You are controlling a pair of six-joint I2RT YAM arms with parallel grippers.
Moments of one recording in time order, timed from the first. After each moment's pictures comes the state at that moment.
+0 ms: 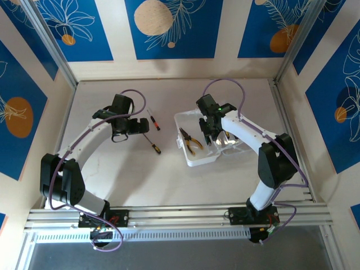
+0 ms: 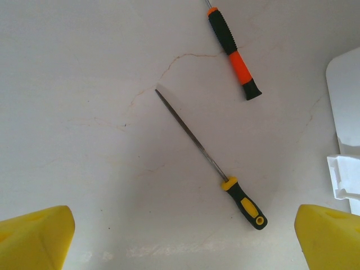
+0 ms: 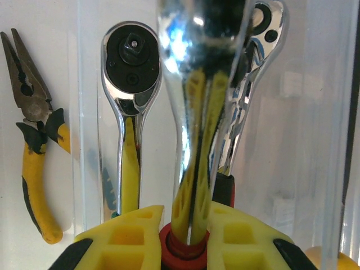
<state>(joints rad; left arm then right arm) -0.31 1.50 1.19 -0.75 0.03 -0.36 0.51 1.69 1.33 -0.86 0.24 0.21</state>
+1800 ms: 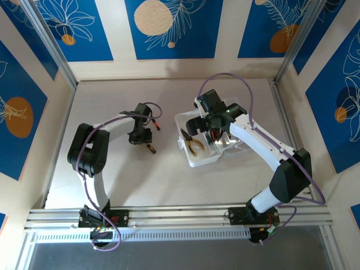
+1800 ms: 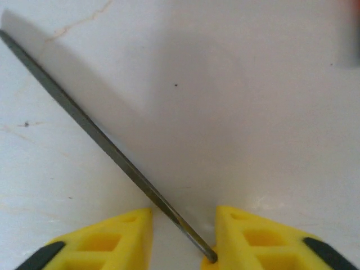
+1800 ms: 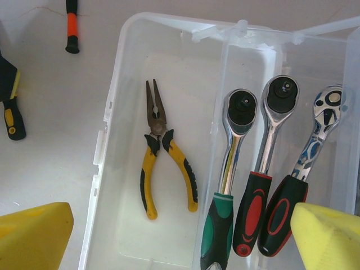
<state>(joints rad) -0.40 1.90 1.24 -0.69 0.00 -0.46 0.58 1.52 1.37 -0.86 0.08 0.16</state>
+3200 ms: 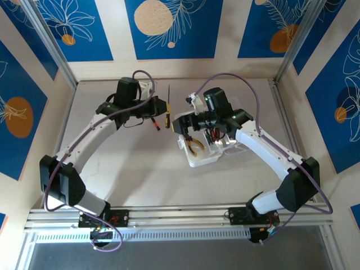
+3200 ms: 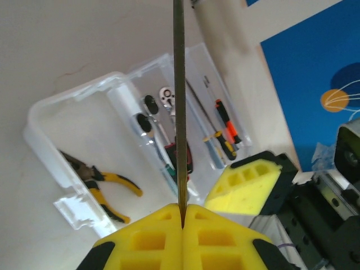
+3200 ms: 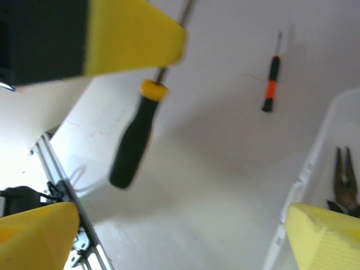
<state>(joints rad) -0.44 1.51 1.37 -0.45 0.61 -0.60 0.59 1.43 1.28 -0.52 -0.50 0.29</state>
